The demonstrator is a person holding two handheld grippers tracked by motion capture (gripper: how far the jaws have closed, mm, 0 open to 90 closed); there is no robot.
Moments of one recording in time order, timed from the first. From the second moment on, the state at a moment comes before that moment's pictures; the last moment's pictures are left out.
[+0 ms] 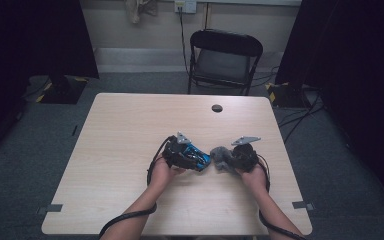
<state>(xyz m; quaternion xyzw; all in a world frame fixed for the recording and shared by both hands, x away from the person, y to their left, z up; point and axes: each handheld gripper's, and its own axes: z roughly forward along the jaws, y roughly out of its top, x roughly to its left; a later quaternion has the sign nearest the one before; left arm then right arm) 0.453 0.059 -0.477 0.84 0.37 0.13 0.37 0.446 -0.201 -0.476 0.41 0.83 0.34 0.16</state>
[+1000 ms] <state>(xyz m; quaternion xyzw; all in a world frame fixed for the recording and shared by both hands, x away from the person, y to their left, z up) 0.453 0.058 -0.476 0.84 0.37 0.13 0.37 0.389 -0.170 -0.475 0.30 0.88 0.35 0.10</state>
